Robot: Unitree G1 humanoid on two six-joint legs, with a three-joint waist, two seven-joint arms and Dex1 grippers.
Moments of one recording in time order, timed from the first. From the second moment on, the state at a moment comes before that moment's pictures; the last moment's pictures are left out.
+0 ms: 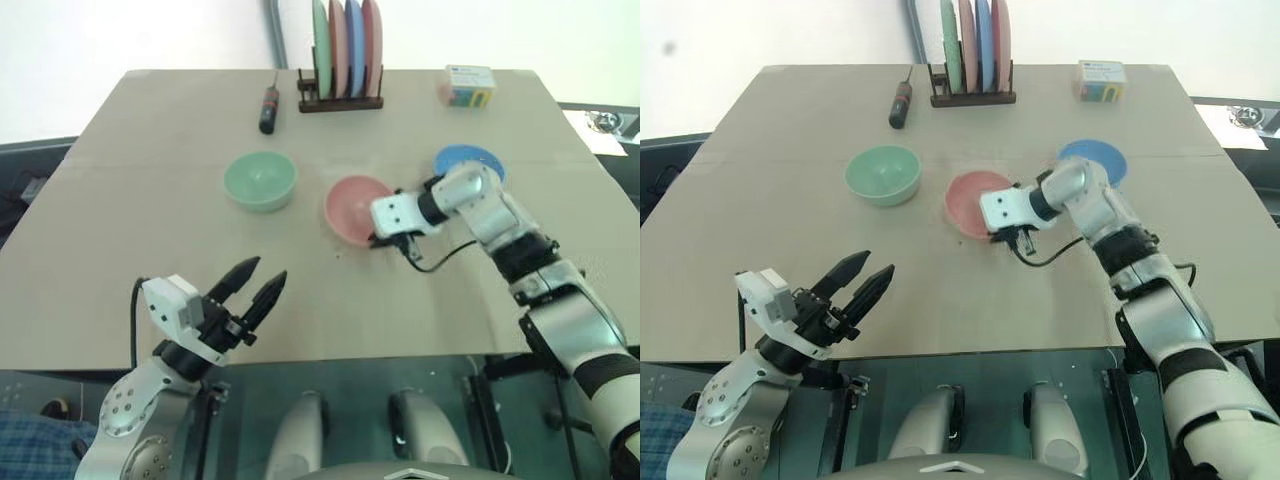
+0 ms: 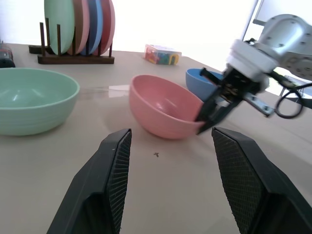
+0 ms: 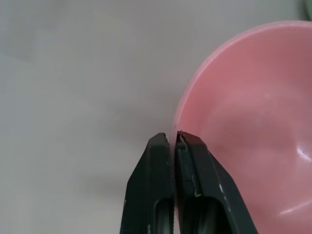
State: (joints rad) left arm 0.31 0.41 0.23 -0.62 -0.63 0.22 -0.58; right arm -0.93 -0.42 0.44 0.30 -0.23 0.01 1.47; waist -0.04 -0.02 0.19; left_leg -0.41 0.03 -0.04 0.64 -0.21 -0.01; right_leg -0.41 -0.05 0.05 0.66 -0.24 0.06
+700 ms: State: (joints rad) left arm 0.20 0.47 0.25 -0.57 -0.64 0.32 -0.55; right arm -0.87 -0.54 0.19 -0.01 0.07 0.51 1.42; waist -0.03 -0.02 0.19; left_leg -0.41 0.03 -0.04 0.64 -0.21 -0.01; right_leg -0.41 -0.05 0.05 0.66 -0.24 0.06
